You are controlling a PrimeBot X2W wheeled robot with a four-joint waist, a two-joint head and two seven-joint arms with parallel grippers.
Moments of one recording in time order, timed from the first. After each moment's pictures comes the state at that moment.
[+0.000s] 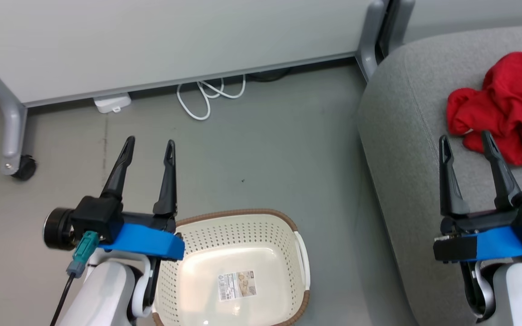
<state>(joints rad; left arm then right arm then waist) -0.32 0.24 -0.38 0.22 -0.36 0.09 -0.26 -0.23 -0.07 -0.09 0.09 0.03 0.13 -0.26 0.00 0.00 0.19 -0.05</state>
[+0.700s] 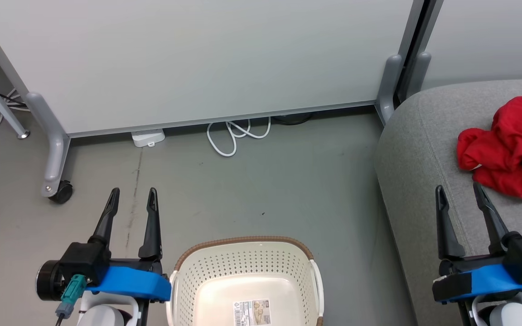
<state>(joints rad) -0.13 0.13 -0.15 0.24 -0.24 -0.04 -0.26 -0.10 -0.05 -0.11 0.14 0.04 0.13 -0.26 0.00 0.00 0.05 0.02</state>
